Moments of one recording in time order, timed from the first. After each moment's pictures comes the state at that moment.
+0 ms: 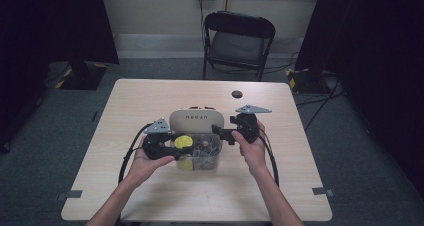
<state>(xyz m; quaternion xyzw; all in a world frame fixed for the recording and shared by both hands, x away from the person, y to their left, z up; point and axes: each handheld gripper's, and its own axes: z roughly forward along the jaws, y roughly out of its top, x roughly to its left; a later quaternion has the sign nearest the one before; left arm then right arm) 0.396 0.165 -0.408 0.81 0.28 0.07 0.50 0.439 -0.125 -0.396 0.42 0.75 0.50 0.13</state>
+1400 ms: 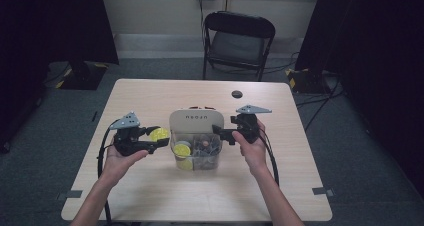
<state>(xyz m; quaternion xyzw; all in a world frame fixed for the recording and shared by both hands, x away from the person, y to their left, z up) 0.390 0.234 -0.387 0.78 0.32 0.11 0.52 0.439 -0.126 -0.396 0.42 0.75 0.49 0.13</state>
